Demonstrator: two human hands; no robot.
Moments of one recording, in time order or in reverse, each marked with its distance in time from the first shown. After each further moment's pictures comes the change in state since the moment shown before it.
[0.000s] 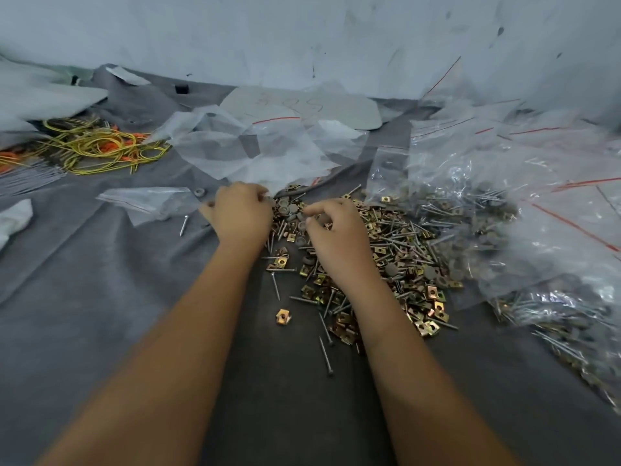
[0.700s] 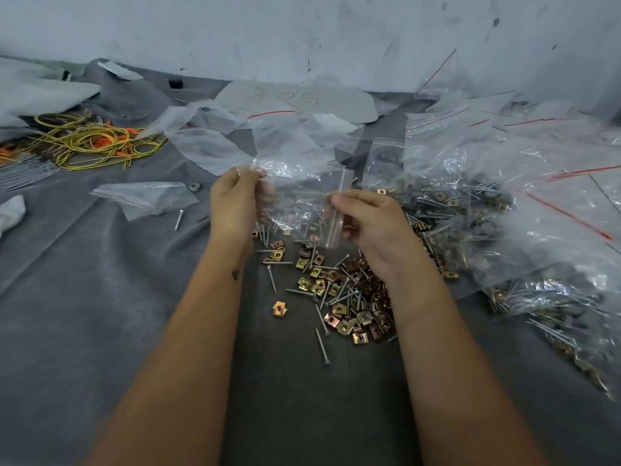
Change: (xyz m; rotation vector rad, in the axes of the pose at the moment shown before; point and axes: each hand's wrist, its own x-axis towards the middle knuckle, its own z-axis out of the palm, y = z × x) left_hand -0.024 0.008 -0.022 -1.232 -0.108 -0.181; right_hand 0.002 0.003 -0.050 0.690 -0.126 0.324
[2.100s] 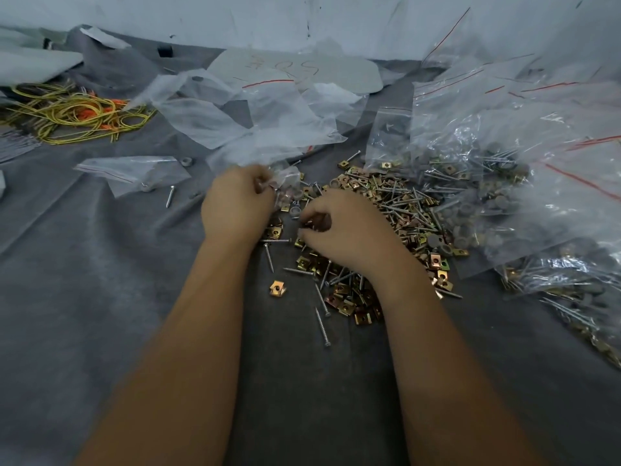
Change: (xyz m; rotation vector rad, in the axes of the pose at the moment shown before) left_hand -0.009 -0.026 -0.012 1.018 -0.013 0.307; right_hand -0.013 0.019 0.019 -1.148 -0.138 -0.342
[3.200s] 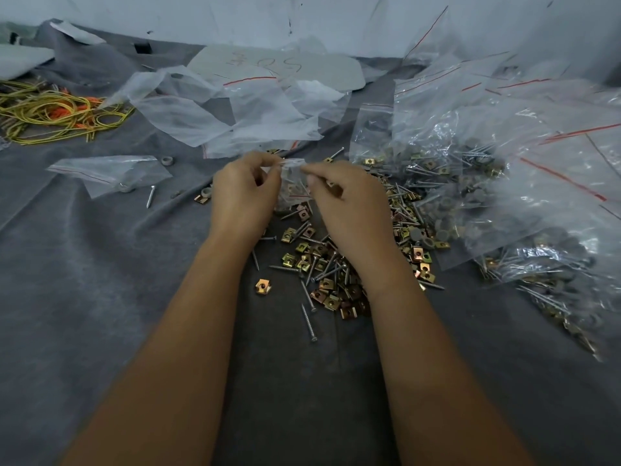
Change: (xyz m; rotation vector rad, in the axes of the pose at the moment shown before) left_hand -0.002 0.016 0.014 -0.388 -0.035 0.092; right_hand -0.006 -0.002 -0.007 0.230 0.411 0.048
